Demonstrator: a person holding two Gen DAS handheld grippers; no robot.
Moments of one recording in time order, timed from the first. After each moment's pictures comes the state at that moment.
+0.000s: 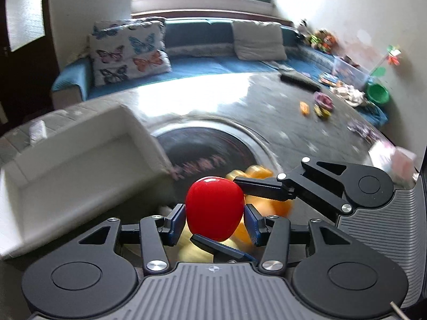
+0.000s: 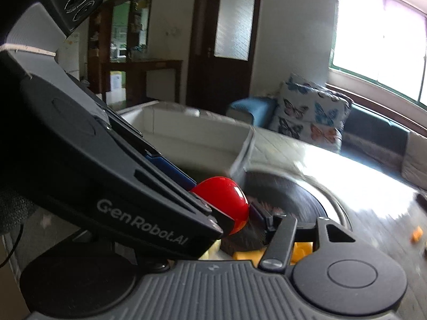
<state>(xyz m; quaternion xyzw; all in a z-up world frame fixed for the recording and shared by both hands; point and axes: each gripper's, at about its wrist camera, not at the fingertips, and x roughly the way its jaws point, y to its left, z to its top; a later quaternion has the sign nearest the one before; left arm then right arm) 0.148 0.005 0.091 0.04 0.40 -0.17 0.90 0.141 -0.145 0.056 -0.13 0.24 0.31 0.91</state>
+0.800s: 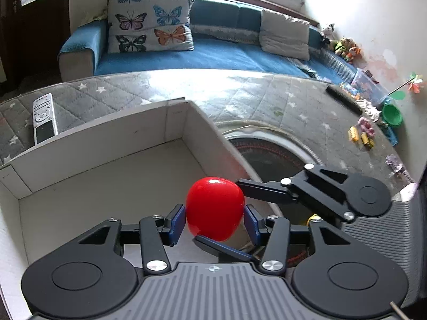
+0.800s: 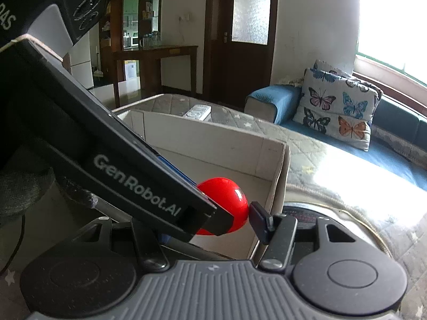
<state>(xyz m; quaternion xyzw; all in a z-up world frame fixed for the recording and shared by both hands) 0.268 0.093 0.060 -0.03 0.46 -0.16 0.87 0.257 -0.064 0.019 -0.13 0.29 0.35 0.88</state>
